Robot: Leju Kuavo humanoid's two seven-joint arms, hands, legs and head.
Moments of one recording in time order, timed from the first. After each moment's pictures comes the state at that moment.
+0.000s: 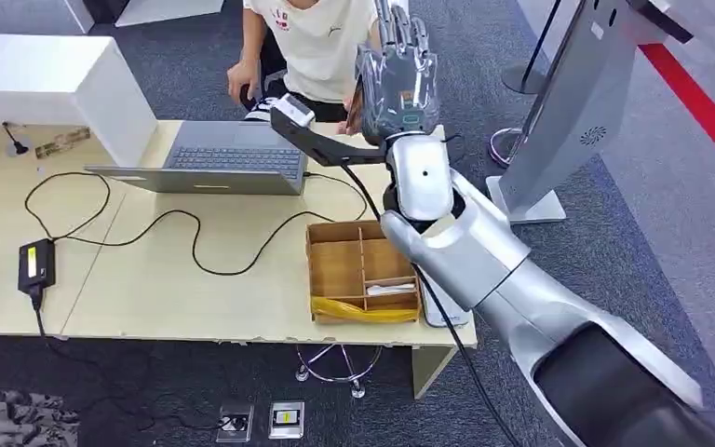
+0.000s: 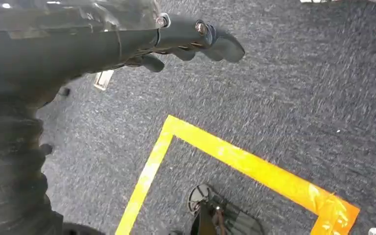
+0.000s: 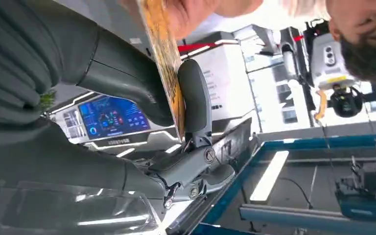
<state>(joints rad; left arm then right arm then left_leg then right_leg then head) -0.14 -0.02 -0.87 -0.22 1.27 0.60 -0.23 -1.12 0.11 0.99 -0.73 1.10 -0.34 0.44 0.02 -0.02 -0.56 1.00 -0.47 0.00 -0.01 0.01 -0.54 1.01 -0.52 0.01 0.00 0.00</state>
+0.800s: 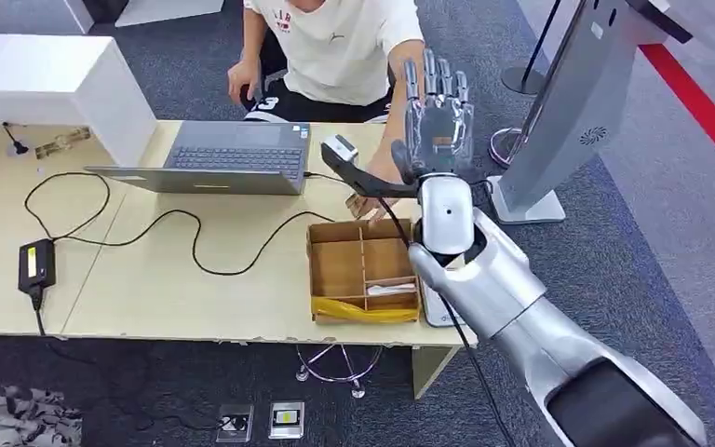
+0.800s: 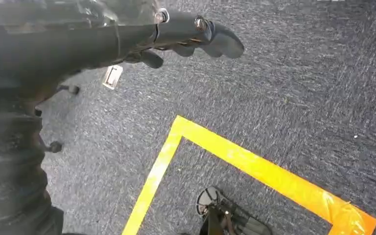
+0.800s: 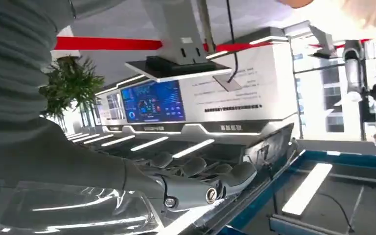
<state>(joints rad) -0.12 -0.01 -0.87 -0.22 1.27 0.61 -0.21 -0.92 0.01 0.87 -0.86 1.29 -0.25 0.51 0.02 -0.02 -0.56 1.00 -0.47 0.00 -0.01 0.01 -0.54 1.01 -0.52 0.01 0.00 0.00</state>
